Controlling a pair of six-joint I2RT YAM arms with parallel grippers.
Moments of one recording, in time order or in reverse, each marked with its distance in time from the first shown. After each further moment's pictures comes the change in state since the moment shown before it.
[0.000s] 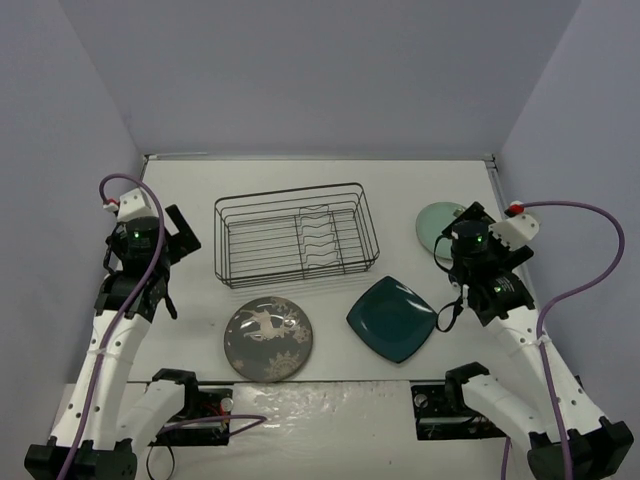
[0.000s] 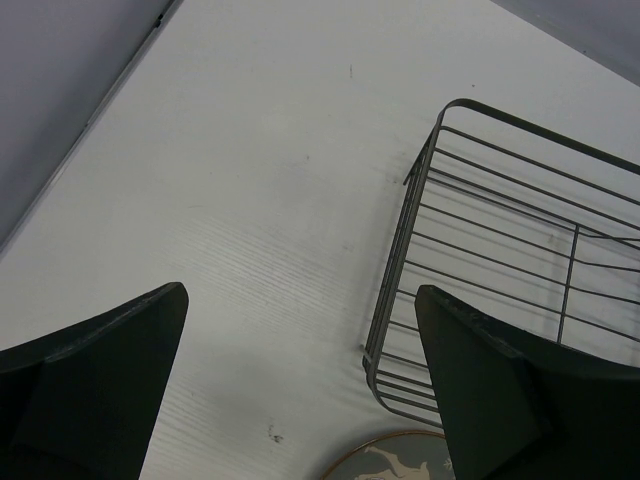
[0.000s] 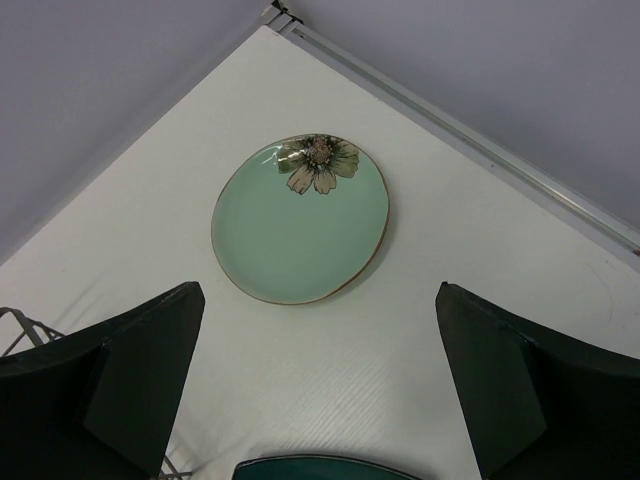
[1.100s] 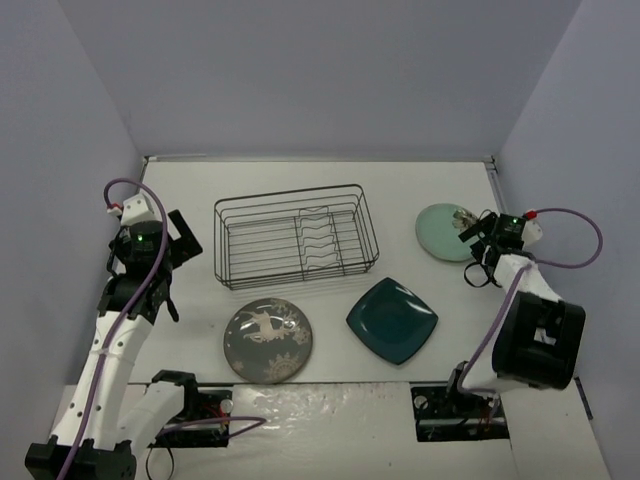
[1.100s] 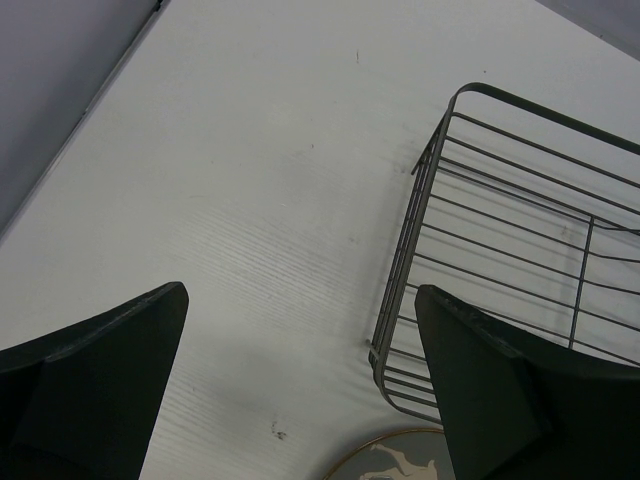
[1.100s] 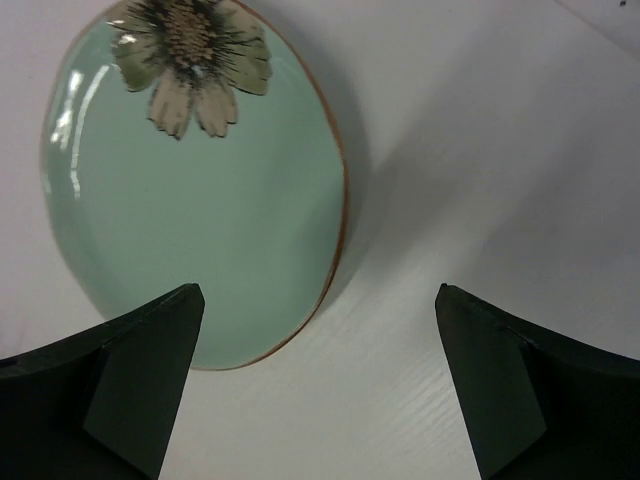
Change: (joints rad) left arm 0.000 0.001 -0.038 0.013 0.000 -0.003; right arm -0.615 0.570 -0.081 0.362 -0.786 -0.044
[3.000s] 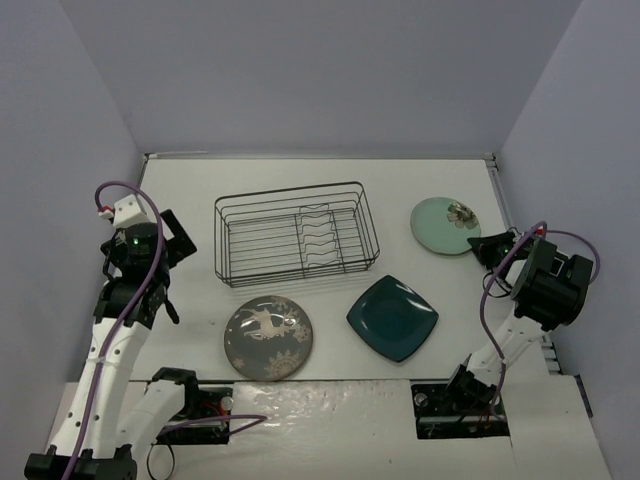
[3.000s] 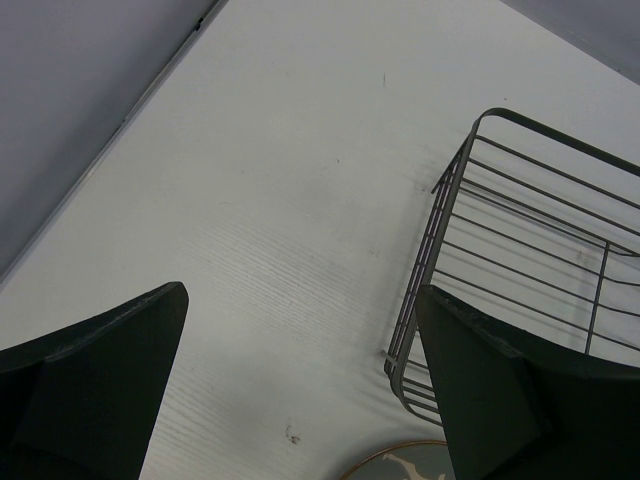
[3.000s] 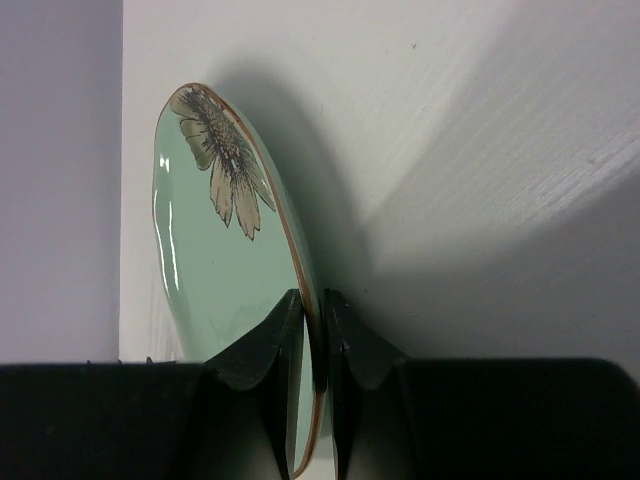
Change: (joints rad) left arm 0.000 -0.048 0.000 -0.024 -0.071 -0.006; right arm -0.232 0.470 -0.039 0.681 -0.602 0.193
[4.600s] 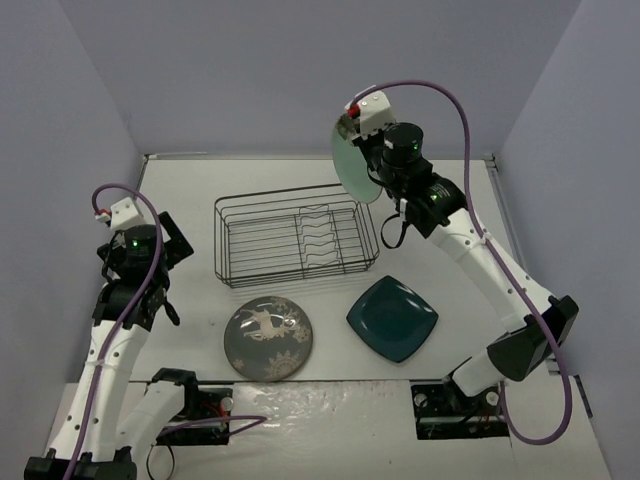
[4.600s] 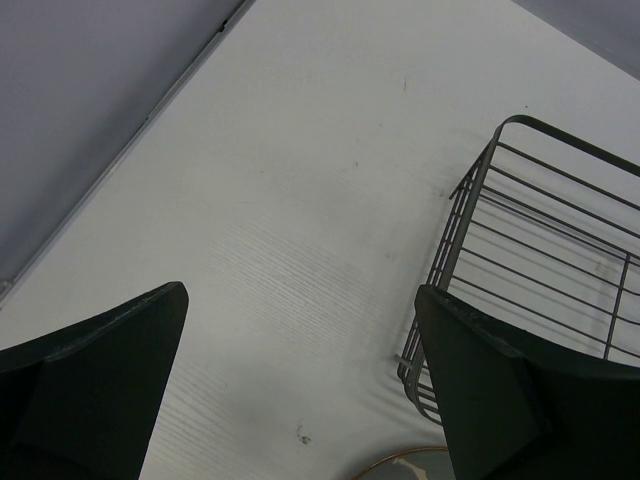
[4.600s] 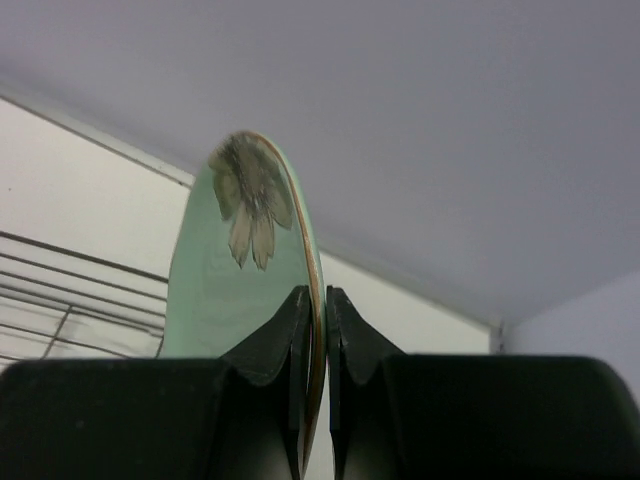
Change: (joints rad) left arm 0.000 -0.010 0.000 -0.020 -0.042 -0.006; right arm 1.135 -0.407 0.901 -0.799 0.930 -1.176
